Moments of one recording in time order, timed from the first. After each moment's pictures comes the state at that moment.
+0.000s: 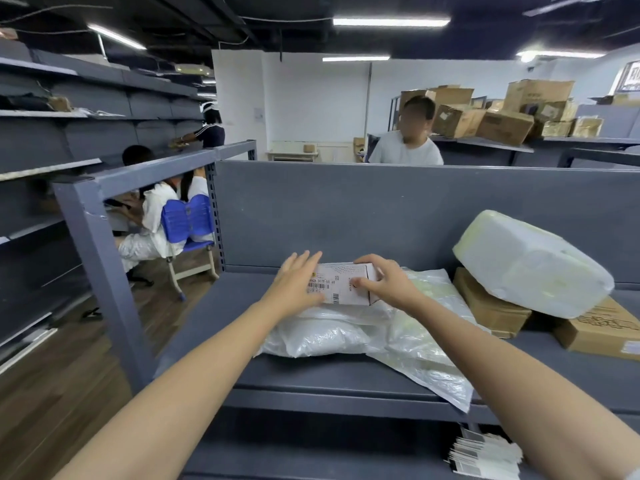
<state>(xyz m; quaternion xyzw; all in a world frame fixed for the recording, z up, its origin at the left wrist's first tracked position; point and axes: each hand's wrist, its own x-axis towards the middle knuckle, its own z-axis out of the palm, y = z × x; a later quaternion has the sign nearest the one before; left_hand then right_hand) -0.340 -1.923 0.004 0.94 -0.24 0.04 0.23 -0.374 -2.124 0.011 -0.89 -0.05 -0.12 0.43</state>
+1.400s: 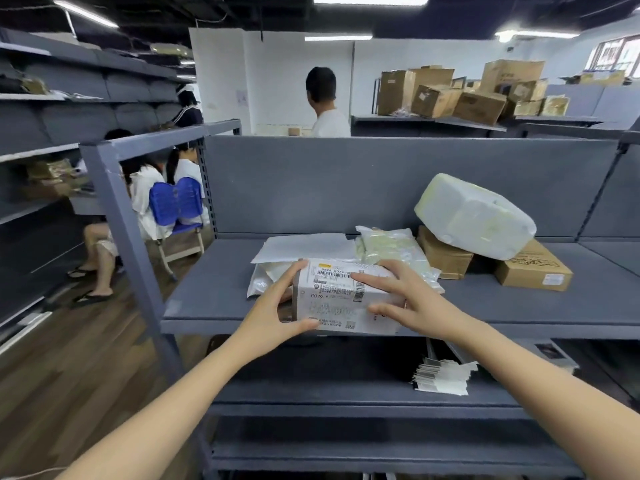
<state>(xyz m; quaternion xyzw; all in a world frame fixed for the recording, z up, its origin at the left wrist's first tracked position) -0.526 -1.887 -0.037 0.81 -0.30 0.00 0.50 -0.571 -2.152 -0.009 -0.94 -0.22 -0.13 0.23</state>
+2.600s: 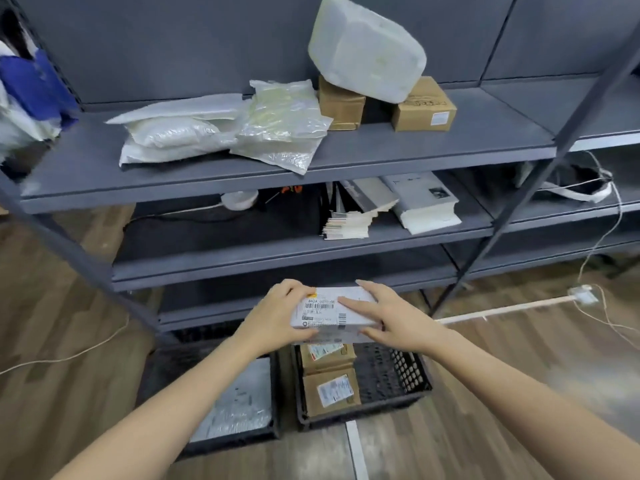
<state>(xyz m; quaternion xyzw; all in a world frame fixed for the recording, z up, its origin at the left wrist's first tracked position) -0.707 -2.017 -0.196 0.88 -0.39 -0.12 0.24 -0.806 -2.242 -0.188 -0.98 -0.07 0.11 0.16</state>
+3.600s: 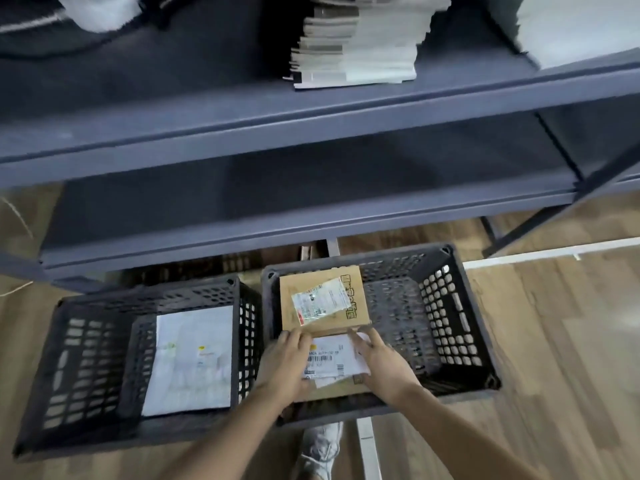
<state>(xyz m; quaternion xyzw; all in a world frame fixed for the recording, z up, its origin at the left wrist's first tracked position) -0.682 -2.118 -0.652 0.91 -0.30 -0.27 -0.03 -0.753 -2.294 -0.658 -0.92 0.07 0.32 0.21</state>
